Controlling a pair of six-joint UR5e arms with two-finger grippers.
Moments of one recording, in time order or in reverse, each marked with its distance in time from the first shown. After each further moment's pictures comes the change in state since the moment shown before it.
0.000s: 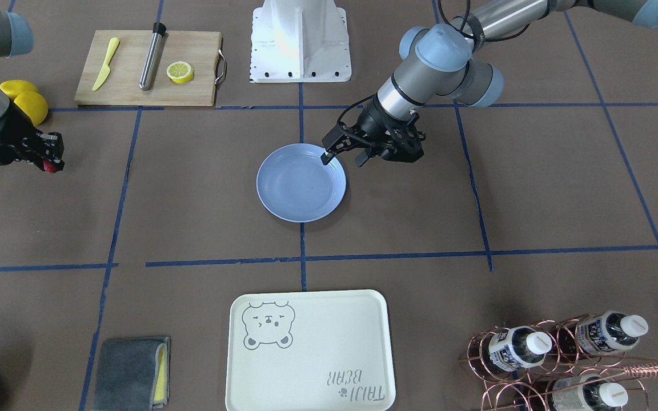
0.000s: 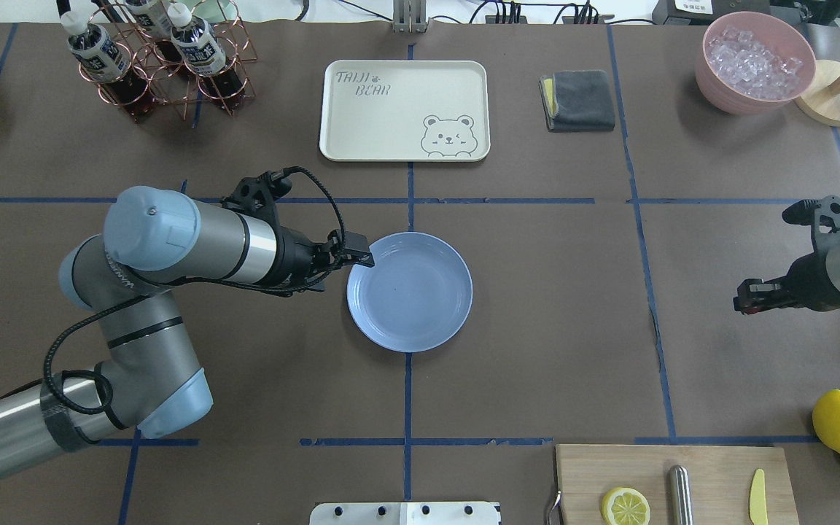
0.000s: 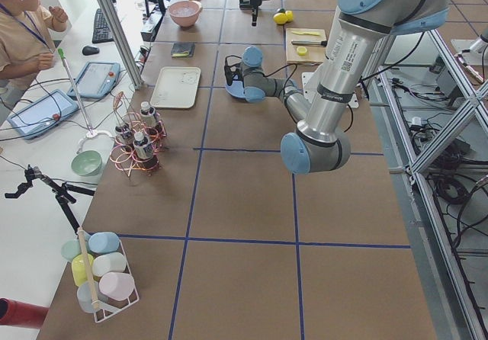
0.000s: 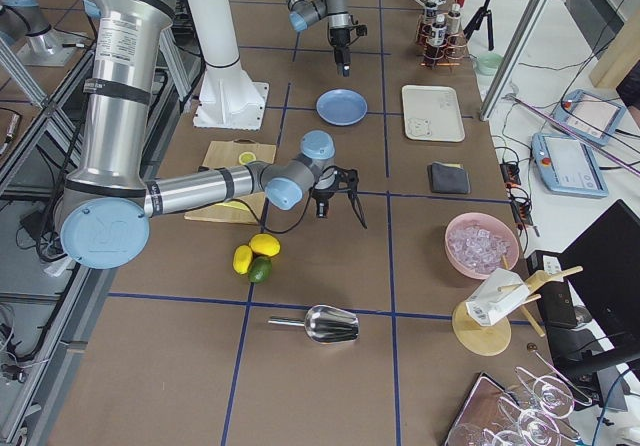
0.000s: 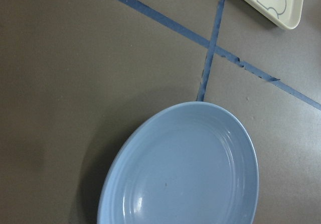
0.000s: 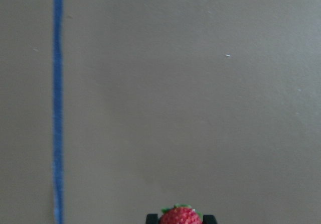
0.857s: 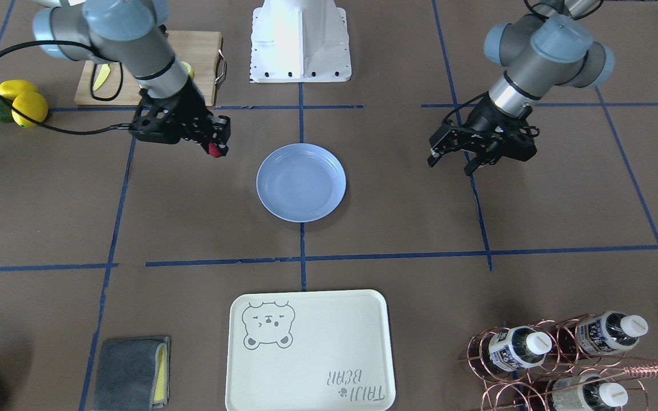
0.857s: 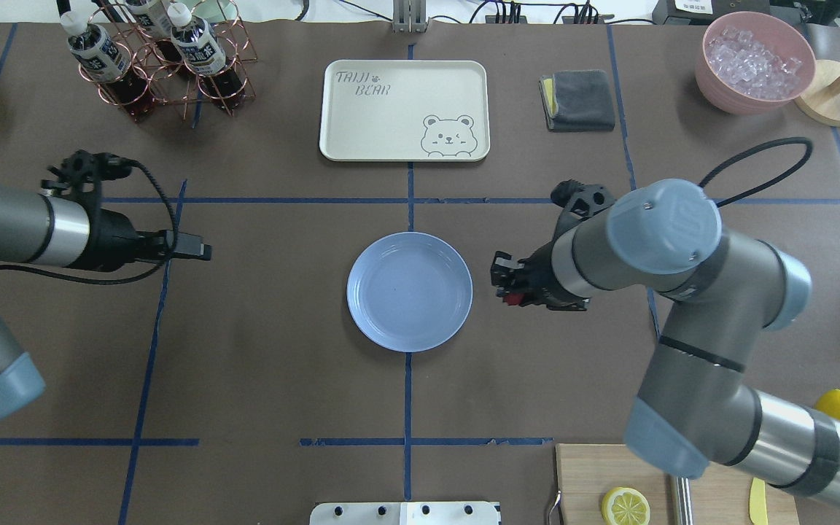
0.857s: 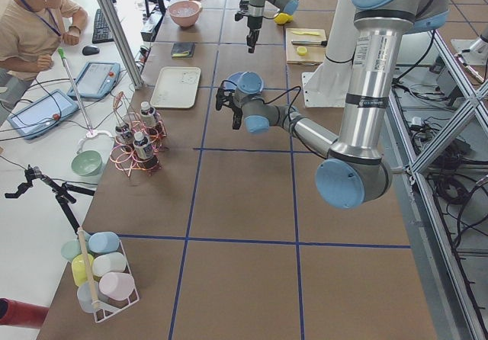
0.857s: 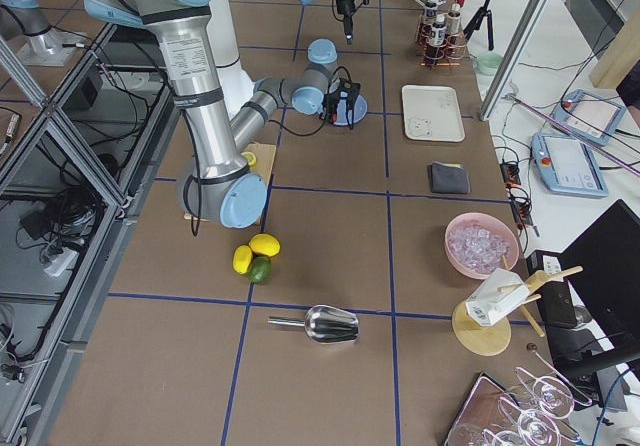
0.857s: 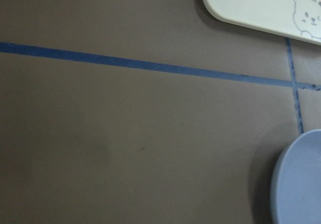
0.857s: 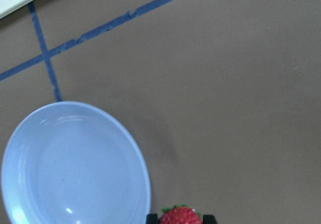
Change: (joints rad) left arm -0.206 0.380 -0.164 -0.001 -0.078 0.513; right arm -0.321 0.593 0.017 -0.354 -0.213 0.614
